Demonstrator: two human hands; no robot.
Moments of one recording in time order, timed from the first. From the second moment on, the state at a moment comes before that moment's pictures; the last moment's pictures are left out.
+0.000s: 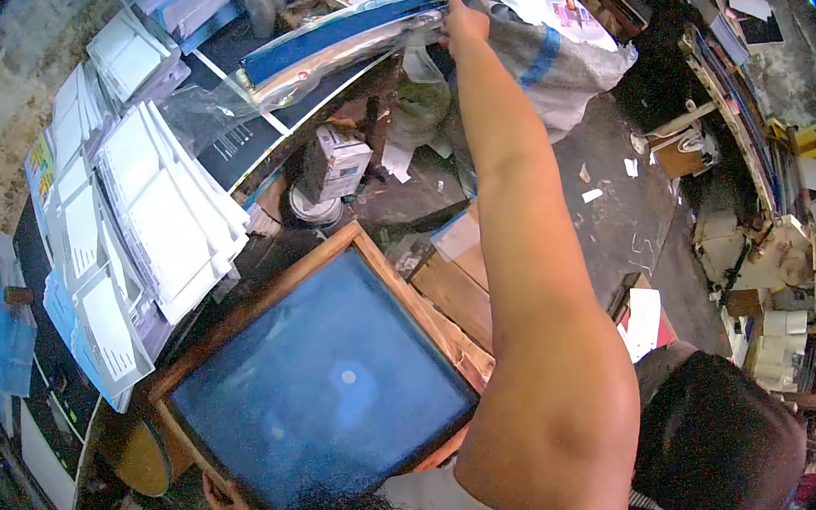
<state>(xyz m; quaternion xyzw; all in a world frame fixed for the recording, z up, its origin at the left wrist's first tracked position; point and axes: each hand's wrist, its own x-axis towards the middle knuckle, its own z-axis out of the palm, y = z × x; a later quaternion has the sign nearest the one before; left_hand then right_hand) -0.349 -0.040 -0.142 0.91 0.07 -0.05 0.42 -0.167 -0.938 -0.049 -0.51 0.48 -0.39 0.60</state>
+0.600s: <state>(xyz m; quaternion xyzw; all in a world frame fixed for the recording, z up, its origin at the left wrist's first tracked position) -0.345 -0.049 -0.132 0.91 0.09 -0.06 0.41 -0.167 -0.948 -0.051 -0.50 0.43 -0.41 0.63</state>
